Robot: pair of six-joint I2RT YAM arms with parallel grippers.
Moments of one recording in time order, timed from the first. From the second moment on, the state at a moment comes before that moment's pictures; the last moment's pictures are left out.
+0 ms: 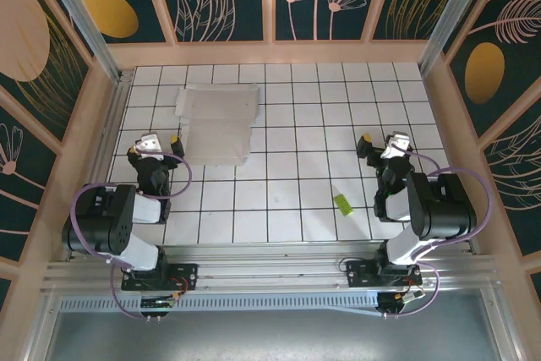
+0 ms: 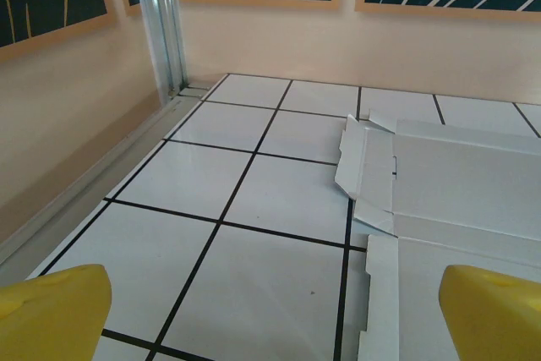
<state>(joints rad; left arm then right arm) -0.04 1.52 0.22 1.16 -0.27 -0.08 -0.02 1.57 0.20 1.26 0.06 0.13</state>
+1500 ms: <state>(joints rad) 0.02 1.82 1.58 -0.39 -0.15 -0.43 0.70 1.56 1.35 -0.23 -0.34 0.47</state>
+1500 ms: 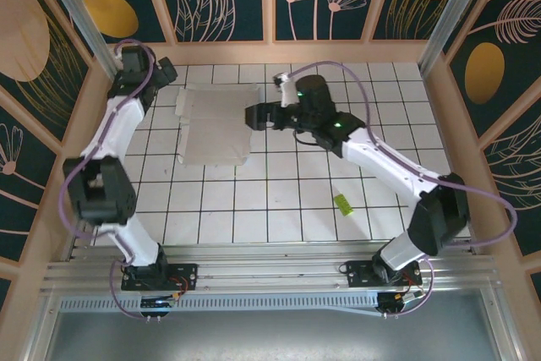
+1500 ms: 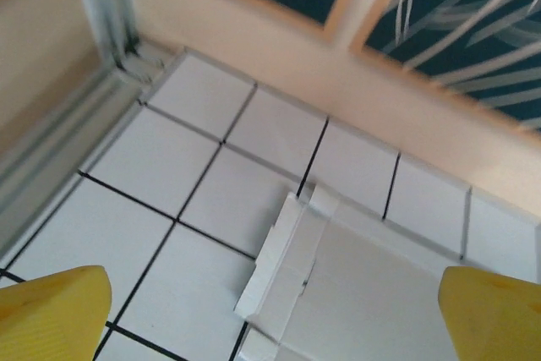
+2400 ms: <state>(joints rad) 0.07 2.59 2.29 -0.77 0.25 -0.15 0.77 1.83 1.65 -0.49 -0.34 0.39</state>
